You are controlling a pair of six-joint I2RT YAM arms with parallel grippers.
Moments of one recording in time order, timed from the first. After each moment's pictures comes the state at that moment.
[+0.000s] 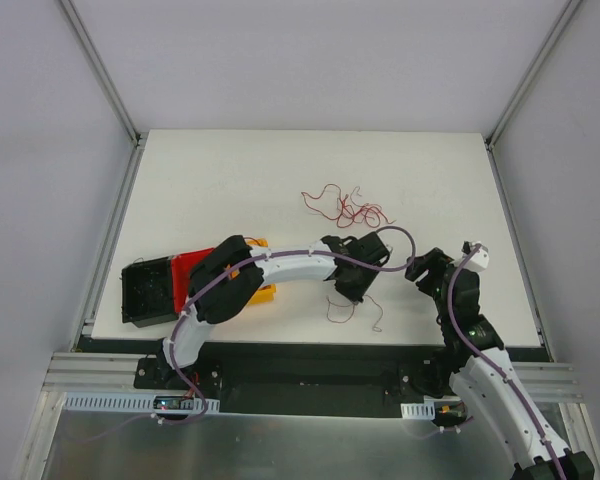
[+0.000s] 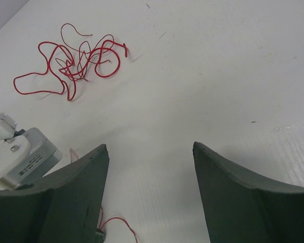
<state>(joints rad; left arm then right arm) -1.09 2.12 1.56 -0.60 0.10 -0.45 0.29 0.44 0.21 -0.17 0.26 0.65</state>
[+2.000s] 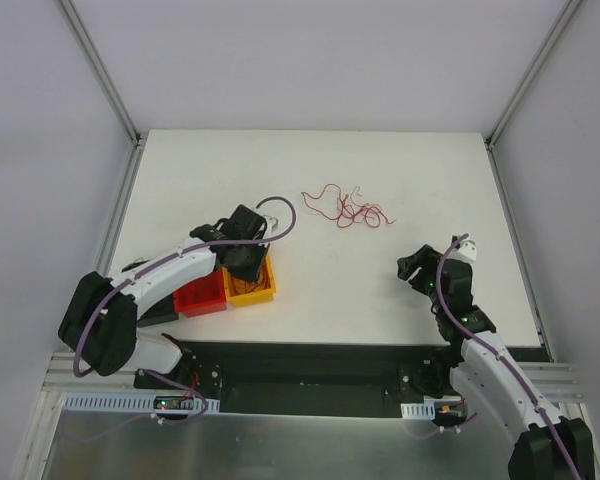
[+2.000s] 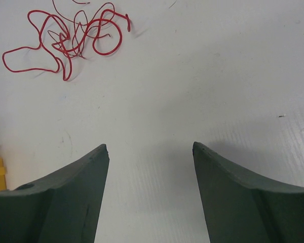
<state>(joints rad) -0.62 1.37 0.88 -0.67 0.07 -0.24 0.26 0.64 0.21 -0.05 0.15 0.65</state>
